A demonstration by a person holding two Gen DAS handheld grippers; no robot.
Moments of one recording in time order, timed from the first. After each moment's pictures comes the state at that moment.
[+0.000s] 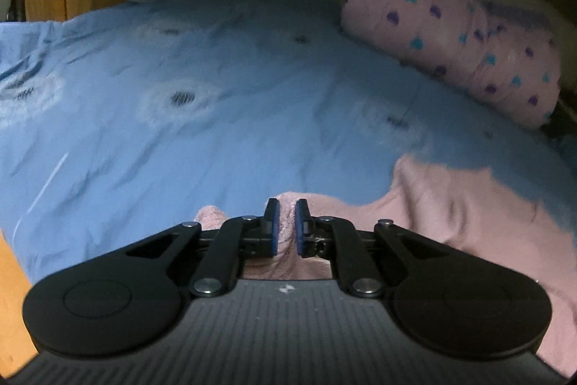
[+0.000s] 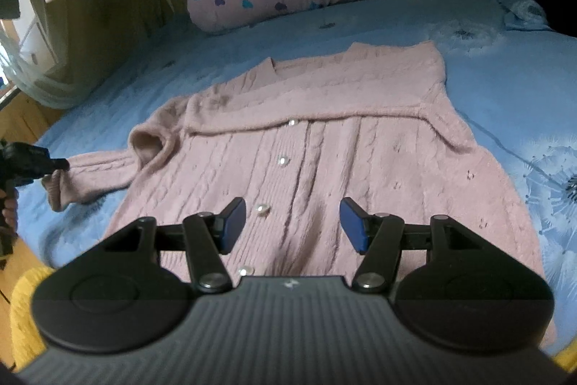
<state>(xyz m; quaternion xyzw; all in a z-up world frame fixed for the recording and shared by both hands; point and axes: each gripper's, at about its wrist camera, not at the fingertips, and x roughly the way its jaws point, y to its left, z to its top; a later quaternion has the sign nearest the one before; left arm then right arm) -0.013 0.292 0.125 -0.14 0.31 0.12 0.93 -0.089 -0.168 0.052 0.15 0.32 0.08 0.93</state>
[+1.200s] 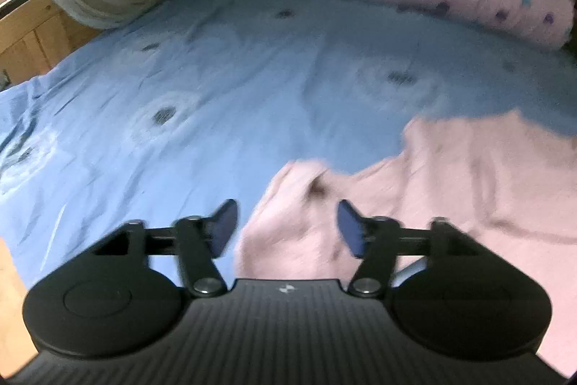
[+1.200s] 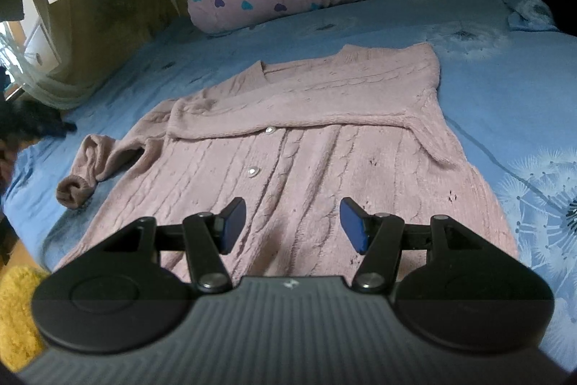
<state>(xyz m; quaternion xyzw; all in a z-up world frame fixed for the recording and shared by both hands) 0.052 0.252 0.096 0.00 0.39 0.14 0.91 -0.068 -0.197 0.033 0.14 0.32 0.10 0.93</state>
